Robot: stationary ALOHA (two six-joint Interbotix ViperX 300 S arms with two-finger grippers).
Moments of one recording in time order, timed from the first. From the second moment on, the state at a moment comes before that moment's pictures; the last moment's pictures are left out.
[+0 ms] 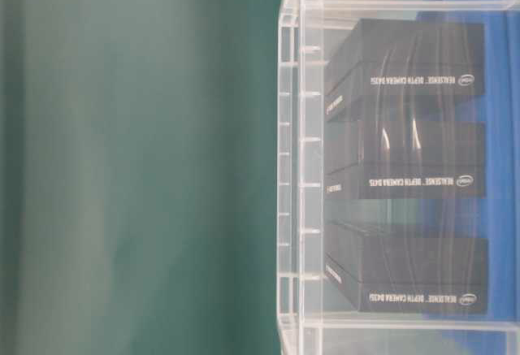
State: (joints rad) left arm -0.48 -0.28 0.86 0.02 0.45 -0.55; right arm 0.53 -0.19 0.70 -0.32 0.73 0.73
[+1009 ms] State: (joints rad) left arm -0.46 -0.43 0.63 0.03 0.62 -0.33; right arm 0.59 -0.30 0.48 -0.38 0.89 0.72
